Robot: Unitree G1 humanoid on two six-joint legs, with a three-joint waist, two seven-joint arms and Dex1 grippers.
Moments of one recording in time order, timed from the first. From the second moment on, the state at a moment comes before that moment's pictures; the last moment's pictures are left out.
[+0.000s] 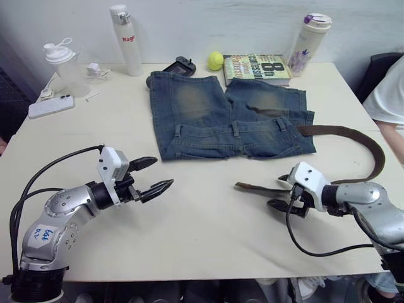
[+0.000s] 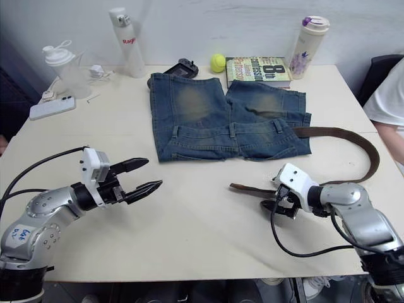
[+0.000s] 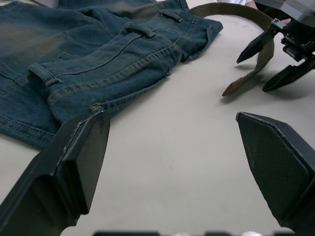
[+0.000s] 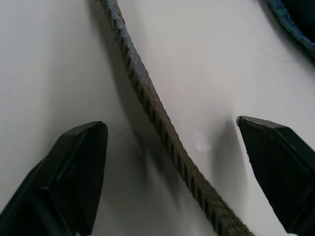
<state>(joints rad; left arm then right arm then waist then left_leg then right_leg) -0.11 0.64 0.19 -0.38 -0.59 0.52 -0.72 -0.25 -0.91 0.09 -0.14 0.21 0.48 0.94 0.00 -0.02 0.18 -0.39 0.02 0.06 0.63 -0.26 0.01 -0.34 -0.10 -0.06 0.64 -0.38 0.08</state>
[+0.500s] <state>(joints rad) -0.12 0.66 0.18 -0.37 -0.59 0.51 -0.78 -0.26 -0.89 0.11 -0.15 0.19 0.39 1.01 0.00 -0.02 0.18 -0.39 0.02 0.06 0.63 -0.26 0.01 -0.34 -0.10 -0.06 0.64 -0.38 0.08</state>
